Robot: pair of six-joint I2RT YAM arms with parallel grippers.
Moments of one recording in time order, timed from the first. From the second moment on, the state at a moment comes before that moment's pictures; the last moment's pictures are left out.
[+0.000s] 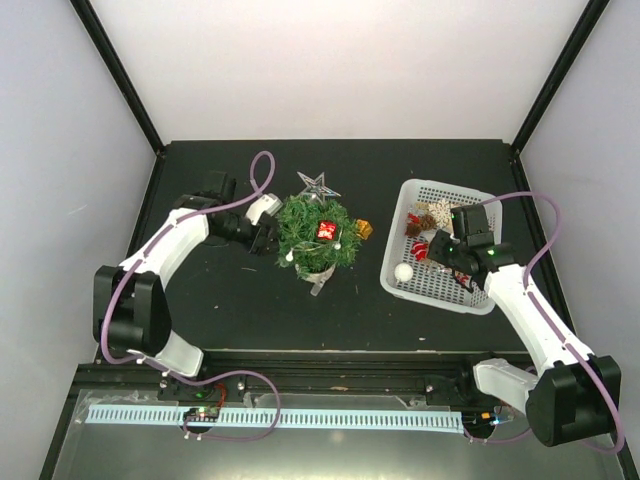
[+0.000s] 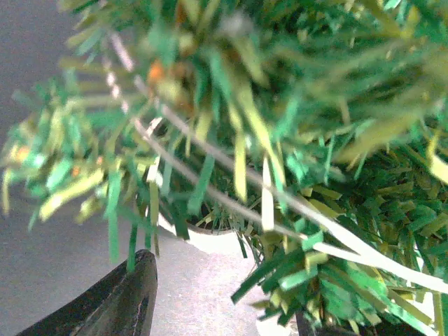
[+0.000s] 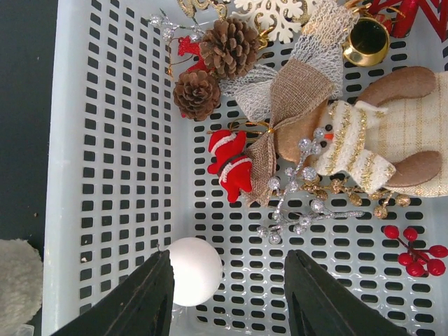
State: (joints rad) left arm -0.17 1.53 1.15 -0.80 0.80 0.39; right arm 0.22 1.10 0.83 -0.66 0.02 0.58
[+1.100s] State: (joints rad) left arm -0.17 1.40 1.02 -0.93 0.79 0.49; right arm 0.24 1.60 1.15 -0.64 0.07 0.58
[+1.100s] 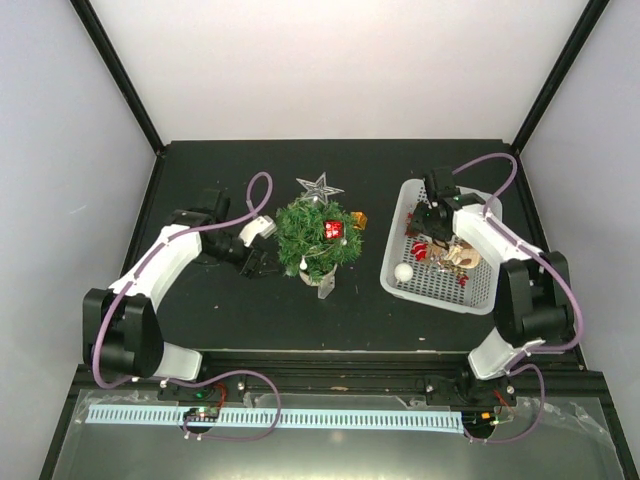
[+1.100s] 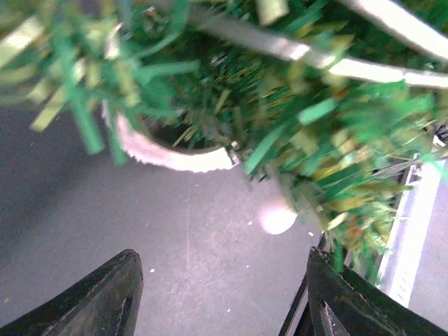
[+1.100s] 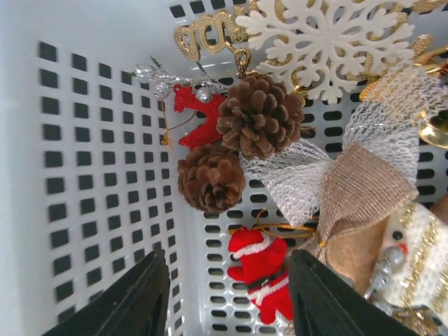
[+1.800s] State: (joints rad) left arm -0.05 1.30 0.97 -0.93 0.83 0.49; right arm 0.17 1.57 1.02 -0.64 0.16 0.60
